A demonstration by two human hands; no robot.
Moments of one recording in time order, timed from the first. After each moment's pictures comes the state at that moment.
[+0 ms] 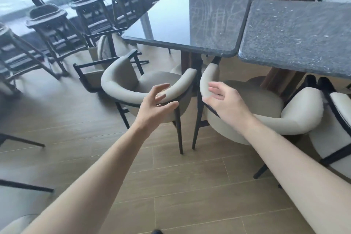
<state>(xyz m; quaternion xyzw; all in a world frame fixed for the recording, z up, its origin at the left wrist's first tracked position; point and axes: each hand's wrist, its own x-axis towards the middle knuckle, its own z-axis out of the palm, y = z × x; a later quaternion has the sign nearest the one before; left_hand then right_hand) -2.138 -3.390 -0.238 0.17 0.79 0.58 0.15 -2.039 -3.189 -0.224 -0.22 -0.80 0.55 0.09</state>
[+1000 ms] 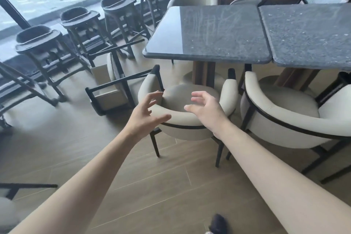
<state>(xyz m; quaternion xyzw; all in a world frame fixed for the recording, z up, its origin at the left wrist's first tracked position) -2.416 -3.643 -0.216 0.27 0.80 0.51 0.20 -2.301 -3.471 -0.211 -0.30 -0.71 0.63 0.11</state>
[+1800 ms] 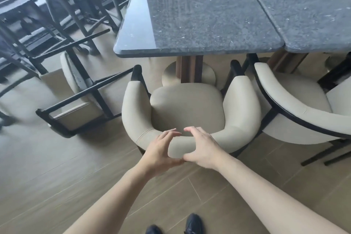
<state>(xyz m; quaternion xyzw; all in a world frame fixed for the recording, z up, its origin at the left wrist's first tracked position) -2.603 -3.577 -0.404 0.48 0.79 0.25 0.29 -2.473 -3.446 -0.384 -0.33 -0.84 0.42 -0.10</state>
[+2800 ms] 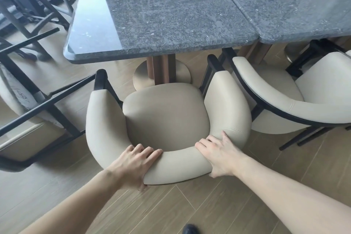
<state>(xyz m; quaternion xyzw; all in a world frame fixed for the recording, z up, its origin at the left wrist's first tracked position) -2.695 -3.537 -0.476 0.73 0.66 -0.12 0.14 -2.449 -3.365 -0.454 -0.18 -0.95 0.01 -0.27</state>
